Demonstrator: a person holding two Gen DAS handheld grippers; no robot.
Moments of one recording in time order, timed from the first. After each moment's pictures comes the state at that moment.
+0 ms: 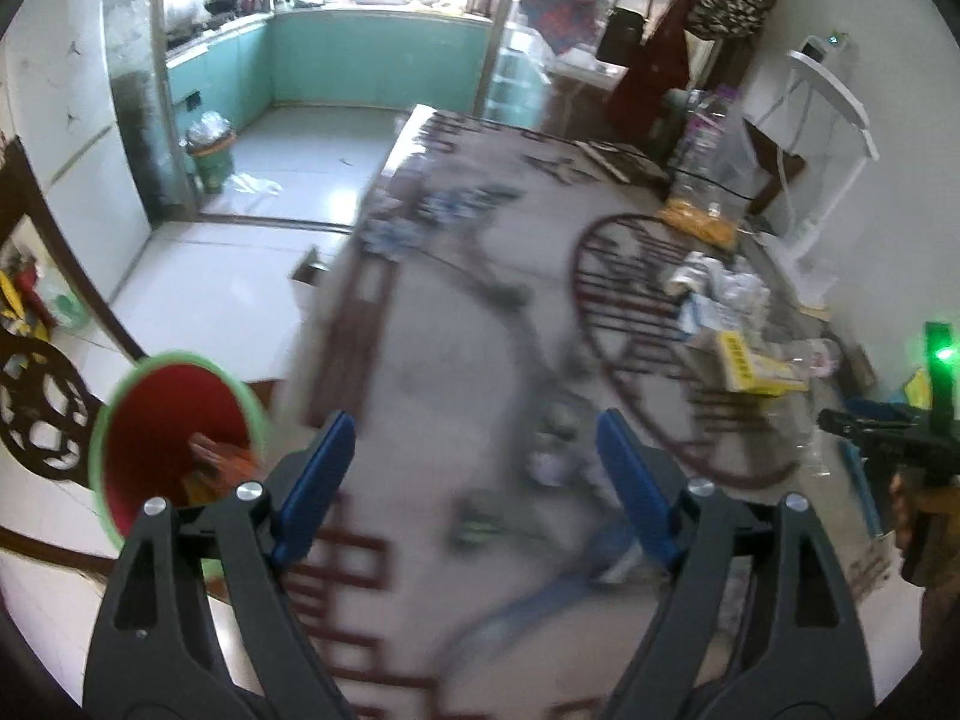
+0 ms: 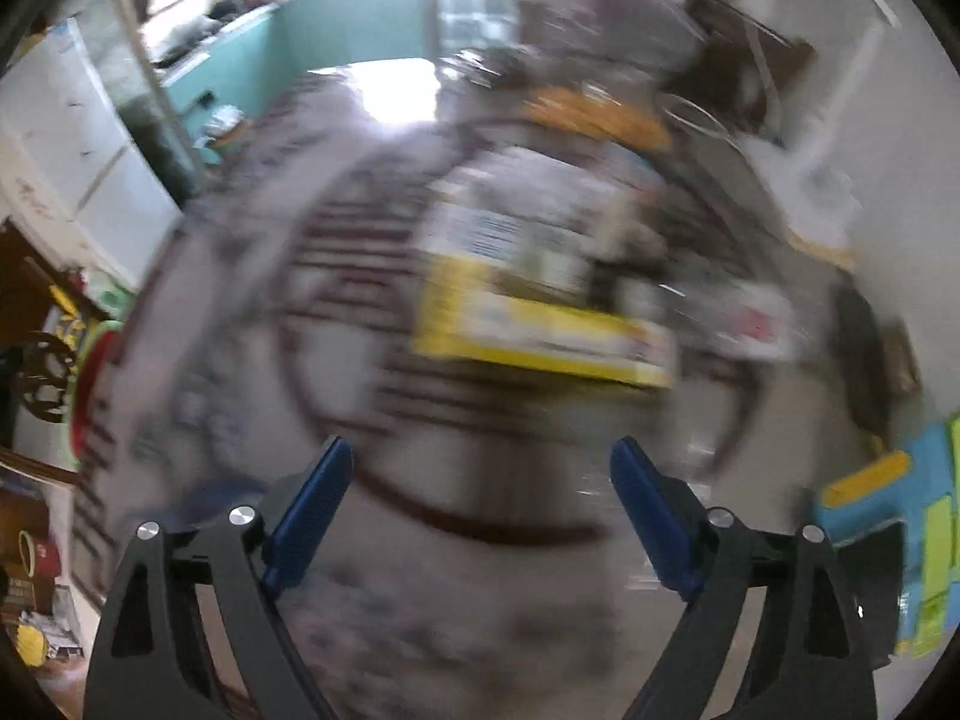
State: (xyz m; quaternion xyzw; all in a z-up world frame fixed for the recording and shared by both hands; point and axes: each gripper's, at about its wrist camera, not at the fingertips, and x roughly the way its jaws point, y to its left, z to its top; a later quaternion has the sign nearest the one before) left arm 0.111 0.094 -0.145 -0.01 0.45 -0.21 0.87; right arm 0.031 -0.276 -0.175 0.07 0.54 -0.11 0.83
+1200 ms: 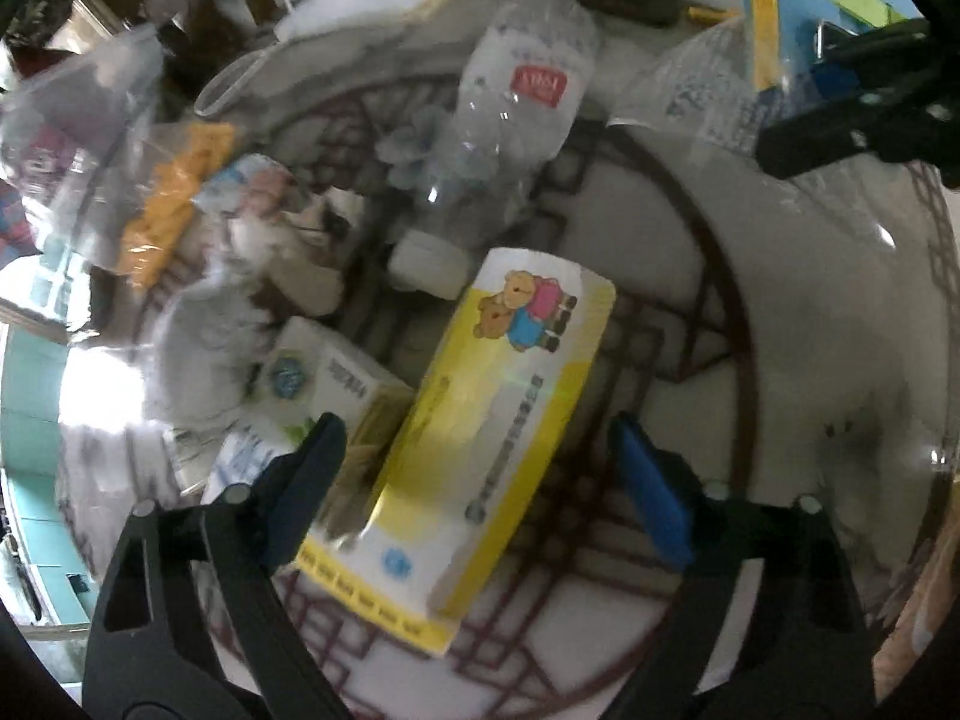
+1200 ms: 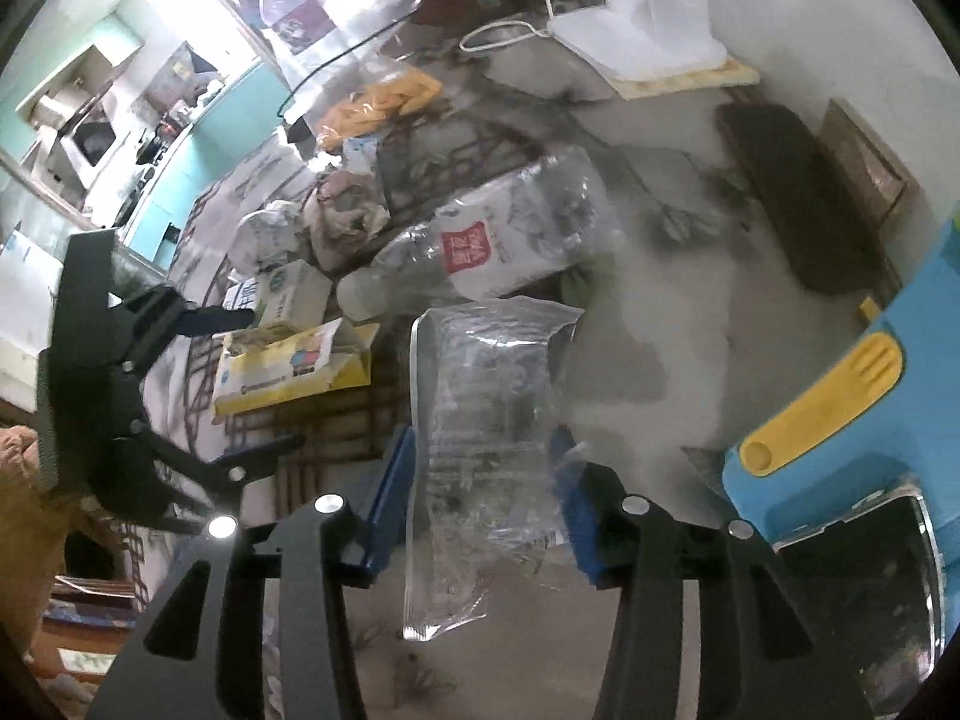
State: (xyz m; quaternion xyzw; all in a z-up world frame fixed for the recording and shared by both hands) left arm 0.086 -0.312 -0.253 0.48 0.36 -0.52 0.61; right arm -0.030 -0.445 -0.209 0.29 0.49 -0.11 0.81
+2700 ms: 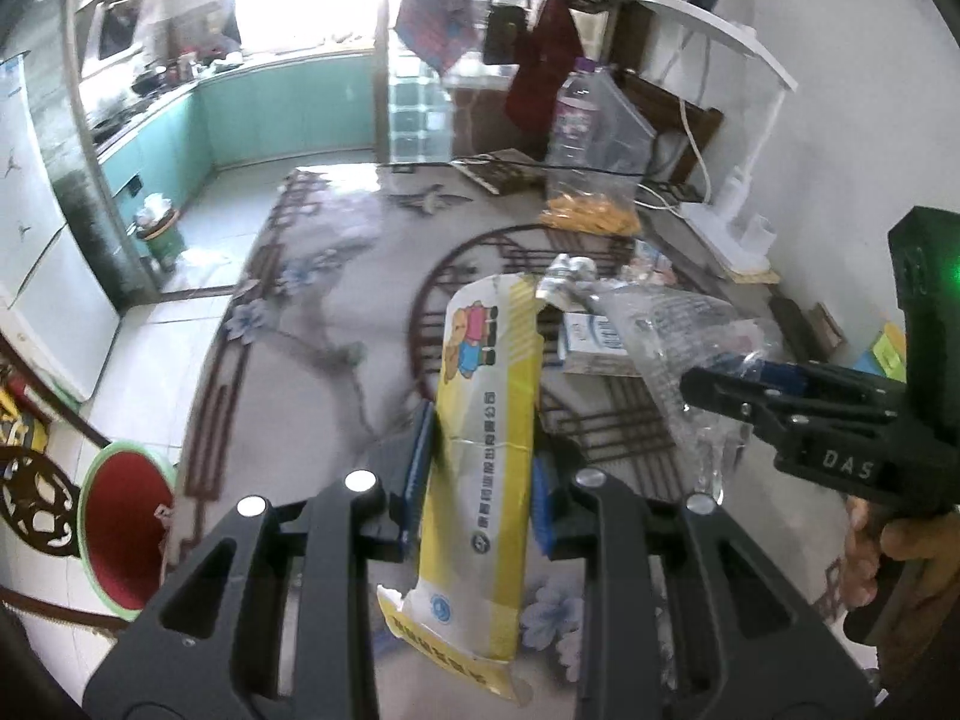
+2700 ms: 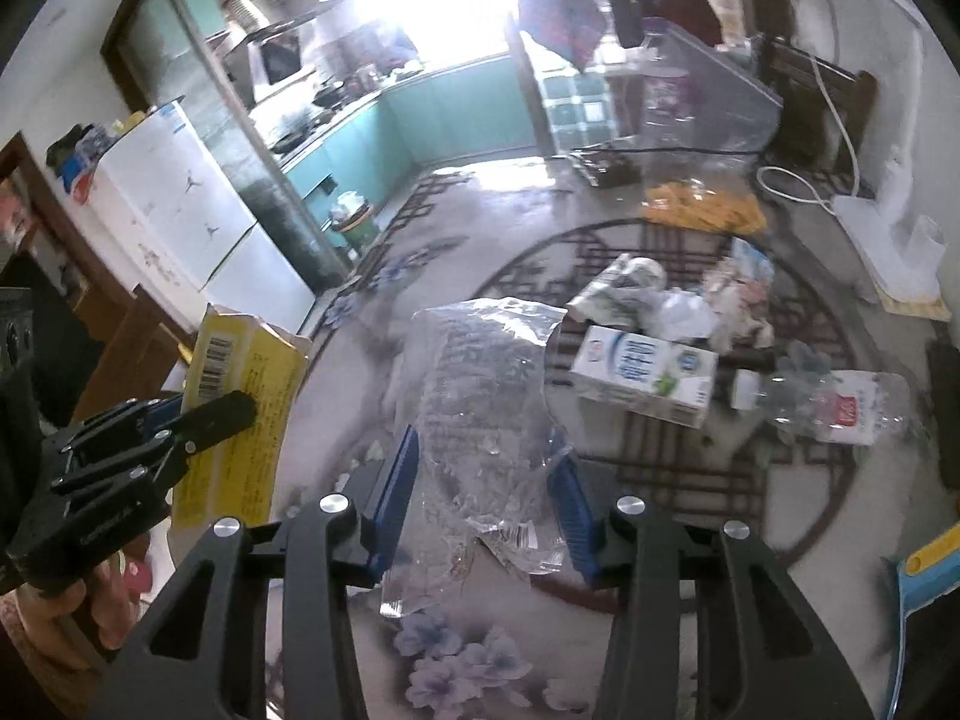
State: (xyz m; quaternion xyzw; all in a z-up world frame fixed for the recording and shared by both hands) left arm 0.073 -0.039 -0.100 0.07 0.41 -0.25 0.88; right arm 0.045 -0.232 -0.115 0.15 0.42 0.06 0.89
